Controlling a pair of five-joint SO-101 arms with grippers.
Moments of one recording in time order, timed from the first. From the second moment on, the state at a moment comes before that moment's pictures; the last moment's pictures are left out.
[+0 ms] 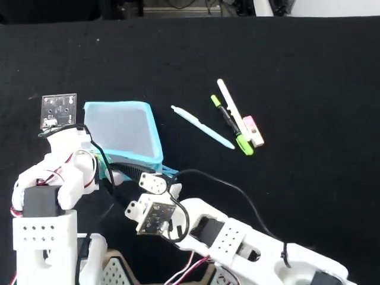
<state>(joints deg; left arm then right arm) -6.6 -65.1 46.5 77.5 0.3 -57.2 -45.9 90.5 -28.6 23.7</state>
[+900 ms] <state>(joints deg) -6.2 -65.1 46.4 77.5 0.3 -57.5 -88.7 91.0 7.9 6.8</state>
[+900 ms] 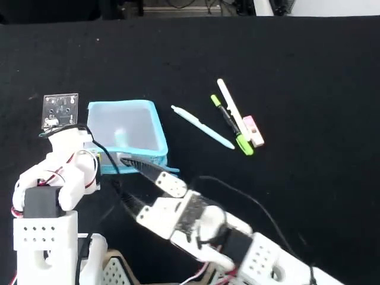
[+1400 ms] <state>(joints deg) -6.2 -65.1 46.4 77.5 0.4 -39.9 -103.0 81.4 38.5 4.8</state>
